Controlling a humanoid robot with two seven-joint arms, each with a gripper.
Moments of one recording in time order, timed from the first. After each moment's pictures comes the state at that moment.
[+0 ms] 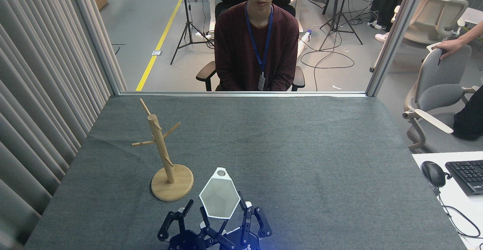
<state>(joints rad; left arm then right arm) 0.15 0.04 -0.32 -1.62 -1.72 -0.07 0.28 0.12 0.22 0.54 -1.54 1.73 0.08 -0.44</state>
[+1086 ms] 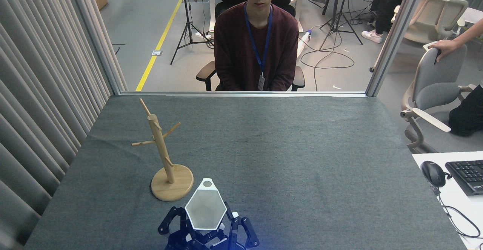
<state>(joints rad) 0.15 0.05 -0.32 -1.66 -1.72 -0.08 0.28 0.12 0.22 0.63 -1.47 1.73 0.14 -0.48</state>
